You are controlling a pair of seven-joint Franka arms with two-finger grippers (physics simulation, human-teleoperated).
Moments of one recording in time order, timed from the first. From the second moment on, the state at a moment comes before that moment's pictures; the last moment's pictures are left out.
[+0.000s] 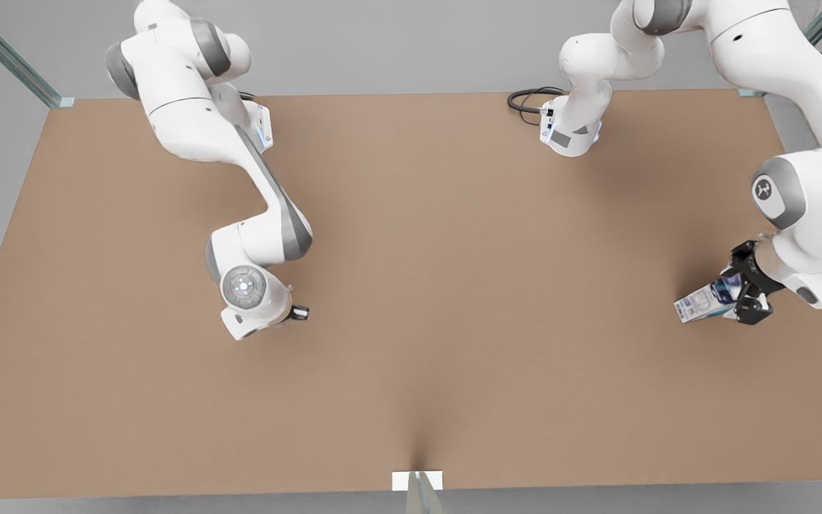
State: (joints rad) left arm -0.02 0.25 0.21 -1.61 -0.02 1.90 -1.16; right arm 0.36 0.61 0.06 -1.42 -0.05 1.87 0.65
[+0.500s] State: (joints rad) left arm 0.05 0.34 0.27 -1.67 -0.01 1.98 -1.14; right arm 0.74 1.19 -0.06 -0.67 0.04 1.87 1.13
